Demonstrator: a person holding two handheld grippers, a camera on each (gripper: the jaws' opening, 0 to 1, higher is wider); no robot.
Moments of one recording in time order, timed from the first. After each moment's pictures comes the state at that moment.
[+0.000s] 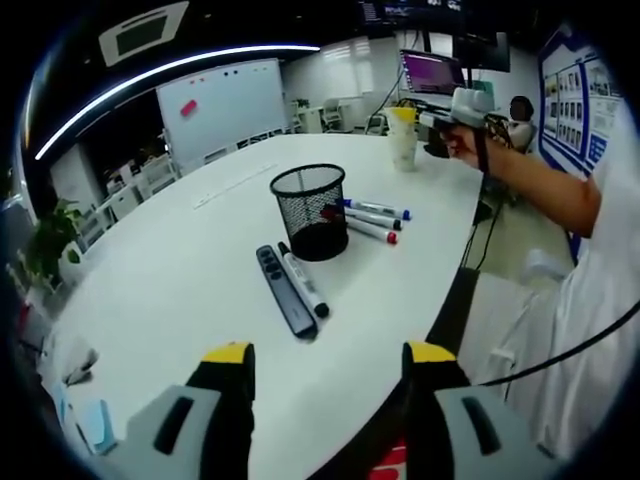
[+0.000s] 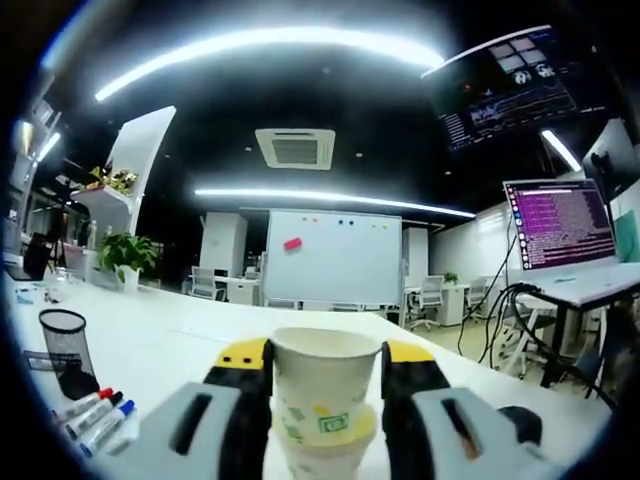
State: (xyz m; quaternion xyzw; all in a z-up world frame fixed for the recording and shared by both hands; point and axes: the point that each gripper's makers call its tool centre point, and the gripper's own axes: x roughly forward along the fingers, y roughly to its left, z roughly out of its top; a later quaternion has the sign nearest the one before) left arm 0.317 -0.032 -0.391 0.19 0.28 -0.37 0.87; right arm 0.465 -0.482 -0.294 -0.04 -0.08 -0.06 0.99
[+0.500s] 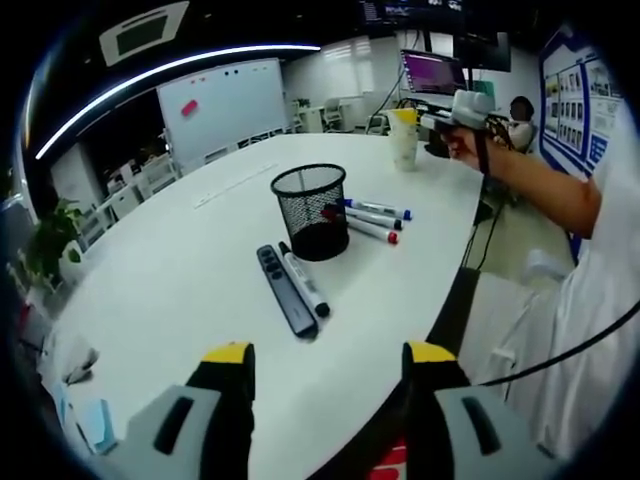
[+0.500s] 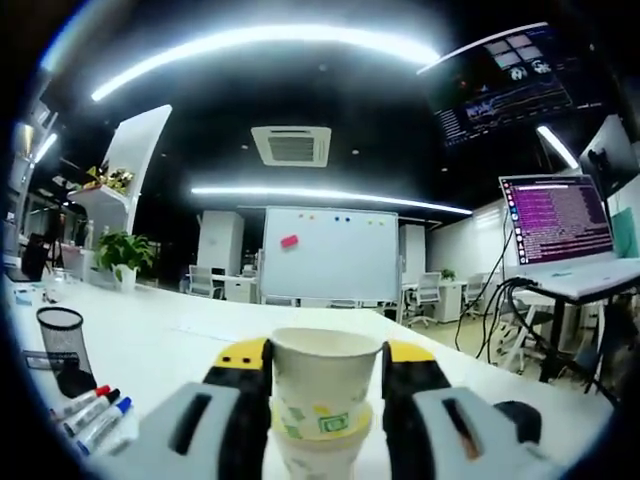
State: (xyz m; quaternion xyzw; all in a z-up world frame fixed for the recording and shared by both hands) left arm 0.317 -0.031 -0.390 0.19 0.28 -0.36 0.87; right arm 0.465 -0.488 -0.300 -0.03 -0.08 -0.07 0.99
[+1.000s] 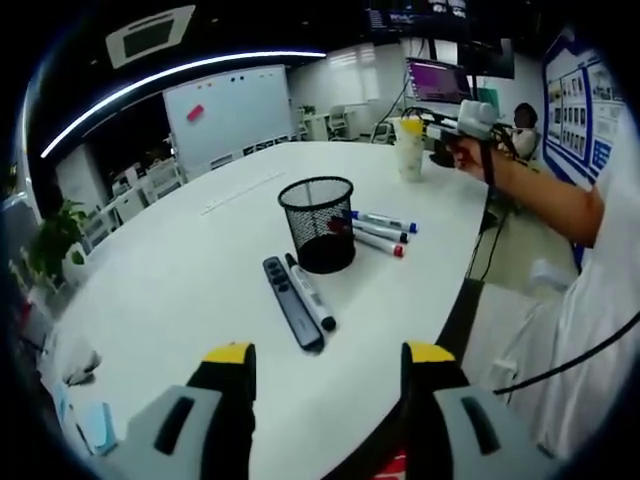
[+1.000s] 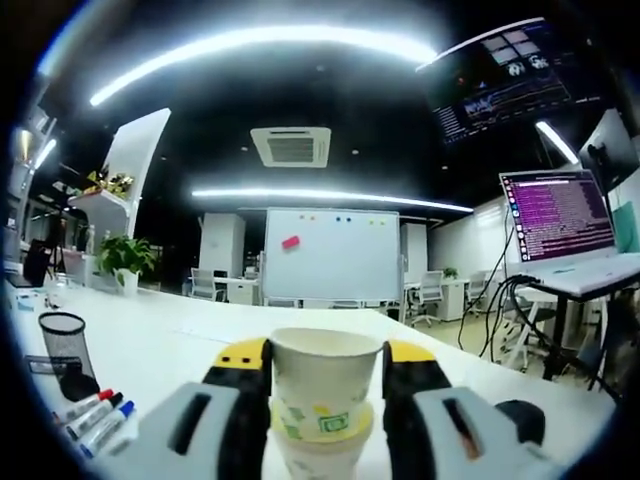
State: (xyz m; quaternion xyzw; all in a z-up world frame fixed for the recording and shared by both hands) left arm 0.325 -0.035 -0.380 0.18 0.26 -0.36 0.88; right arm 0.465 -0.486 -0.298 -0.02 -0.08 -0.06 0.99
